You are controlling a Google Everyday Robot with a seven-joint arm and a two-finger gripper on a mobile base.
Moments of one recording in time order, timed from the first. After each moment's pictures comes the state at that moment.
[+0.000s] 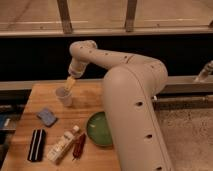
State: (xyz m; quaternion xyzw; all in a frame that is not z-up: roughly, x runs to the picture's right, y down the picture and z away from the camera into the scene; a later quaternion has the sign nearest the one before) arm -0.198 -0.042 0.853 -0.32 -0.17 0.21 0.91
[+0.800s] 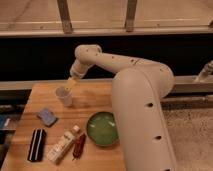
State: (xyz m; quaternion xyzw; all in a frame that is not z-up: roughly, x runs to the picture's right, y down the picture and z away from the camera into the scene) arm -0.208 -0.041 0.853 -0.31 -0.20 0.21 0.91
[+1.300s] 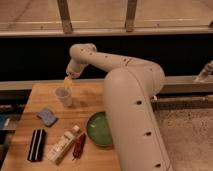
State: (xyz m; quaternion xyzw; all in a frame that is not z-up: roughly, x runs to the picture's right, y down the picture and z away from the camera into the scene) arm -0.225 -0.045 0.865 -0.31 -0.20 0.21 0.91
